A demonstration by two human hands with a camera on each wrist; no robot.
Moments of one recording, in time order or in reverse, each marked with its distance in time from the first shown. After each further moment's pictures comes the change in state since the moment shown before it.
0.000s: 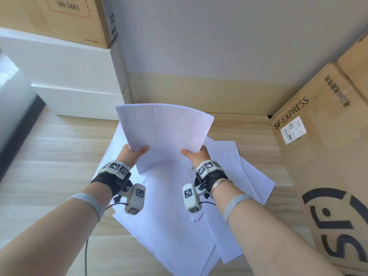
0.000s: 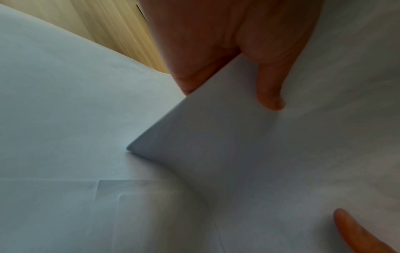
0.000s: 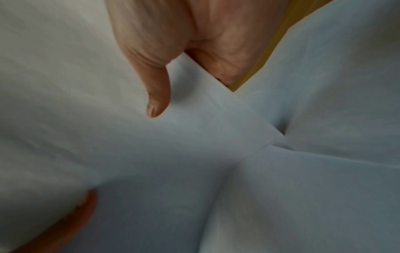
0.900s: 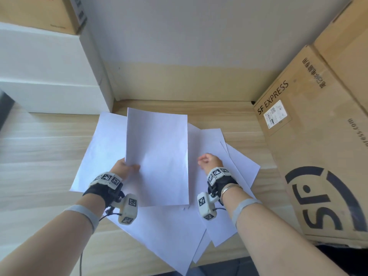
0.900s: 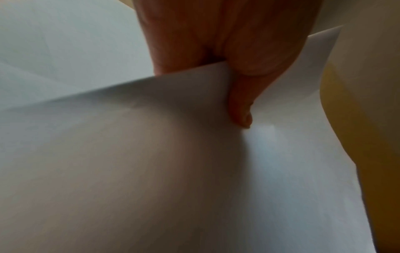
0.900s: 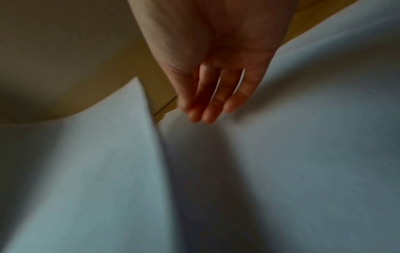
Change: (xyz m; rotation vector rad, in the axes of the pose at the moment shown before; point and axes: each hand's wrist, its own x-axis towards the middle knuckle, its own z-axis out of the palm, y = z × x) left_hand -0.022 -0.046 0.021 0.198 -0.153 -0.350; right_hand -0.001 0.084 -0.070 -0.444 0.091 0.102
